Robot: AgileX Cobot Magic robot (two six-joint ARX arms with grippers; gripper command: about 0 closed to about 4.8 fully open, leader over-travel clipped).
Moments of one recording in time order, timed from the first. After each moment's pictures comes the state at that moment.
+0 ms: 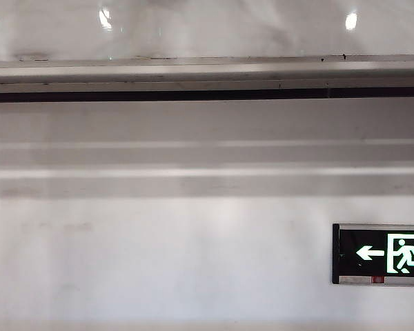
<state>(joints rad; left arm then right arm) -0.48 0.98 1.37 -0.18 0.16 0.07 0.67 1.42 1.85 -0.16 0.50 -0.24</state>
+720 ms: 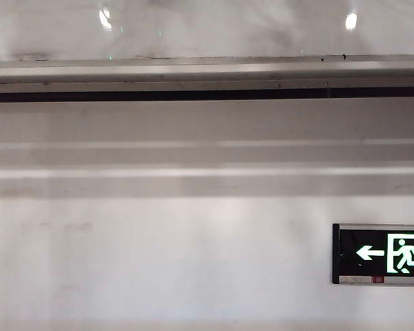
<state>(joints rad) -0.48 0.98 1.37 -0.18 0.16 0.07 0.61 1.43 1.86 -0.12 0.37 -0.27</state>
